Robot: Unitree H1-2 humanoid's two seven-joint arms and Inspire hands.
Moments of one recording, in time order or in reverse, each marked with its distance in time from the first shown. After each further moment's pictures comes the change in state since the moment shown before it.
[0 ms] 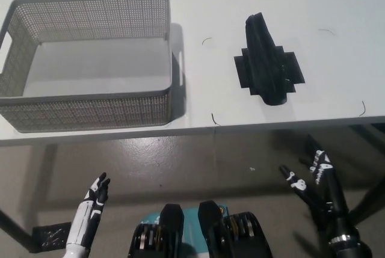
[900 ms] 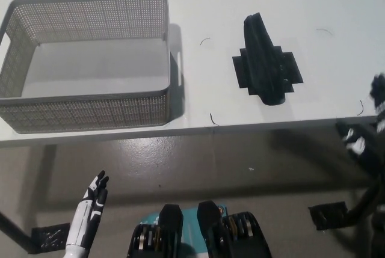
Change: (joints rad) left_arm 0.006 0.007 -0.023 -0.006 0.002 -0.018 0.042; right_arm -0.071 -0.061 -0.115 -0.334 0.011 -0.014 -0.029
